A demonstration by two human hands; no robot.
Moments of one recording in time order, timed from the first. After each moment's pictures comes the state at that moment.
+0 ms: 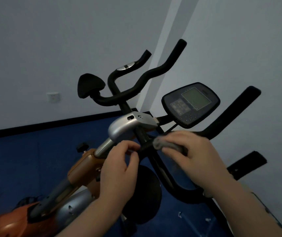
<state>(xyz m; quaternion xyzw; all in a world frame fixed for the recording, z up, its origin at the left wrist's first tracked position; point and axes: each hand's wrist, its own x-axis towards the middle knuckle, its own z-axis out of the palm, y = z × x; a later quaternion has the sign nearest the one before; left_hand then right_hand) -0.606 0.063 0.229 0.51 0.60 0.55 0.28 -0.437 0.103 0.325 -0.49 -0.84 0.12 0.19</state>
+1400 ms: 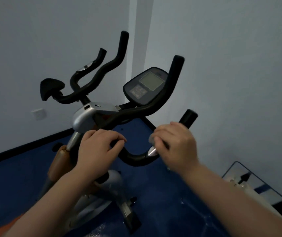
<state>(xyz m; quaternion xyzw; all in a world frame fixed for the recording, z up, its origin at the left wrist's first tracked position) -0.553 0.056 0.257 0.74 0.60 0.30 0.06 -0.330 0.068 0.271 -0.44 -0.81 -0.08 0.38</state>
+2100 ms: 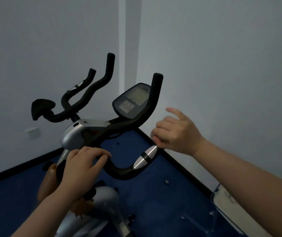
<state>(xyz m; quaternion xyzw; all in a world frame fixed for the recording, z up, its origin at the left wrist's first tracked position) -0.555 0.050 0.254 0.72 0.61 0.31 0.11 -0.271 0.122 0.314 -0.27 -0.85 -0.36 0.29</state>
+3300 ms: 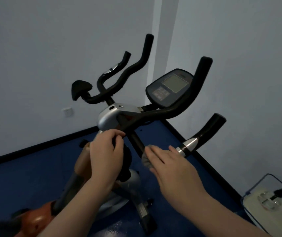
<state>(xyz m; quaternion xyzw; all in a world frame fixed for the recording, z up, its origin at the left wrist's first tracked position) -0.564 0.041 0.243 0.53 0.68 0.49 0.11 -0.379 0.019 0.250 -0.46 -0.87 -0.04 0.15</state>
